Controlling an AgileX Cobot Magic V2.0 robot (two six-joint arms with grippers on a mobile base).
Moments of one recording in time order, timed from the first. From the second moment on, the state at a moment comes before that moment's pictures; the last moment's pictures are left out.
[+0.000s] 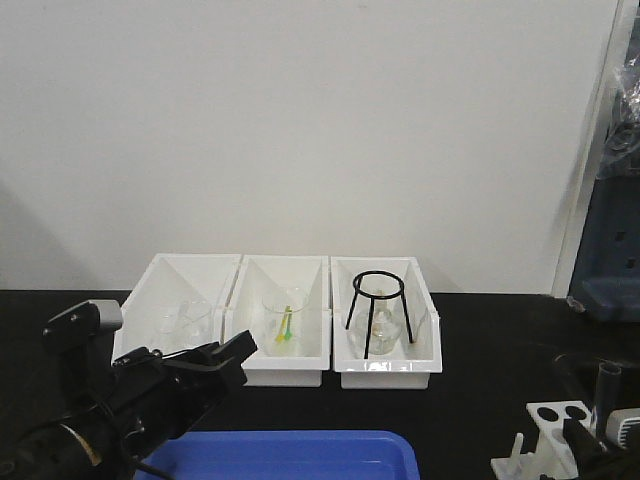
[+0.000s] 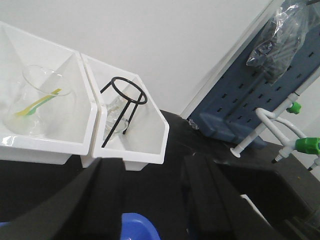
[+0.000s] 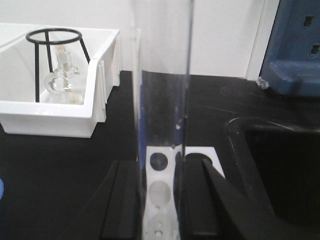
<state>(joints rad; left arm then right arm) -0.57 1.43 -0.72 0.02 -0.49 -0.63 0.02 1.49 -0.33 -0.05 -0.85 -0.03</state>
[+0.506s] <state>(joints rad) -0.57 1.43 -0.72 0.02 -0.49 -0.63 0.02 1.53 -0.33 -0.04 -0.88 -0.03</state>
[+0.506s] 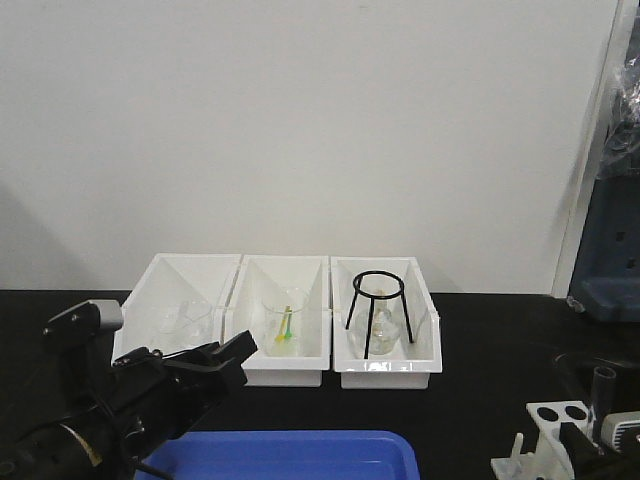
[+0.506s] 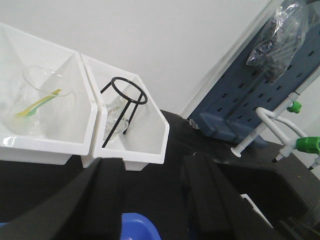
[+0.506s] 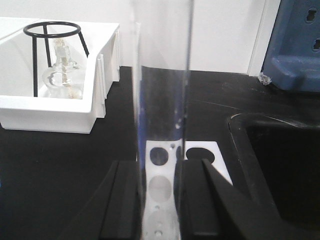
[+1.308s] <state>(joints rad) -0.57 1.39 -0.72 0.02 -0.58 -0.47 0.02 0.91 -0.45 -0.02 -0.14 0.00</state>
